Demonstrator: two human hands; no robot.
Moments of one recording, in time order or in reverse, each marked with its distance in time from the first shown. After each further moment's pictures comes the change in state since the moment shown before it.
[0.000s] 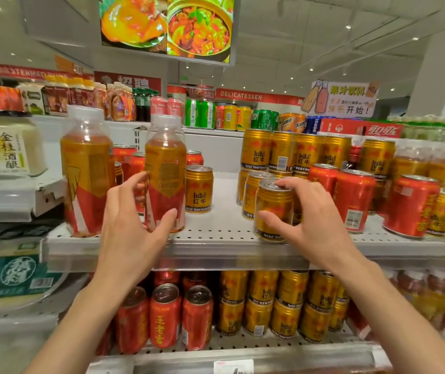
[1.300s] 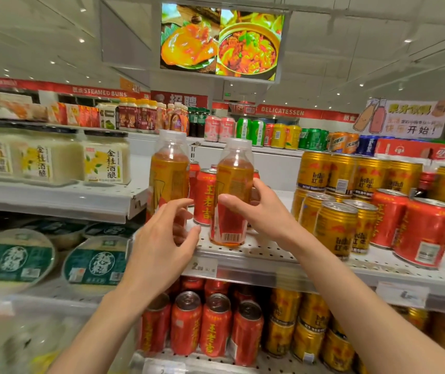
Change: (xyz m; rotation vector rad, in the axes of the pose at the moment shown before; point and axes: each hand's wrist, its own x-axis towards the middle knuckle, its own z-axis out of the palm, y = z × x) left_hand 0.002 -0.021 -0.061 0.111 -0.075 0.046; right_hand 0.078 -0.123 0.086 0.792 -0.408 0.199
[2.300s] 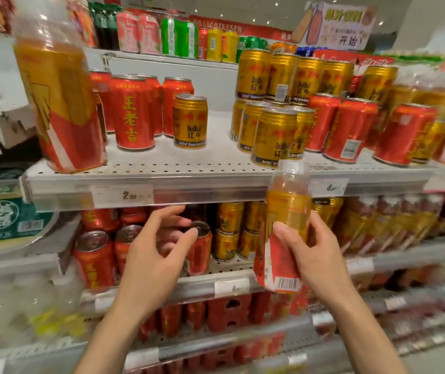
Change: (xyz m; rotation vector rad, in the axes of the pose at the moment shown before) left_hand -0.111 0.015 0.069 -0.633 -0.342 -0.323; right_hand -0.221 0.079 -0.032 0.107 0.507 0.323
